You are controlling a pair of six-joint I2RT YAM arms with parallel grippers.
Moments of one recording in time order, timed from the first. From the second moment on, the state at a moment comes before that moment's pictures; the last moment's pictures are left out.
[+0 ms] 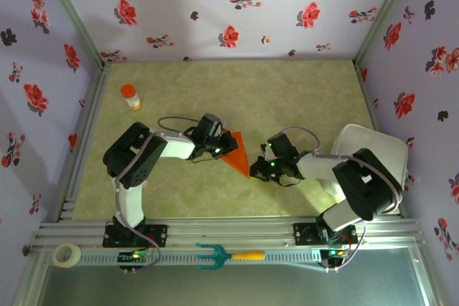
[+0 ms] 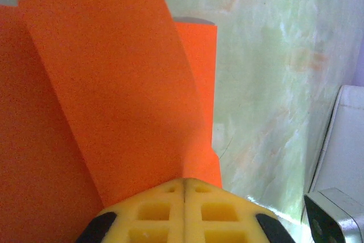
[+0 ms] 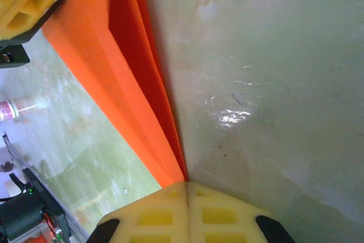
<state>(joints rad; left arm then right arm) -0.70 1.93 0.91 0.24 0.38 -1.04 0.60 1.51 0.51 -0.03 -0.54 0.82</state>
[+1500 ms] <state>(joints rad) -0.70 1.93 0.91 0.26 0.39 -1.04 0.63 1.34 0.52 -0.27 -0.45 0.82</state>
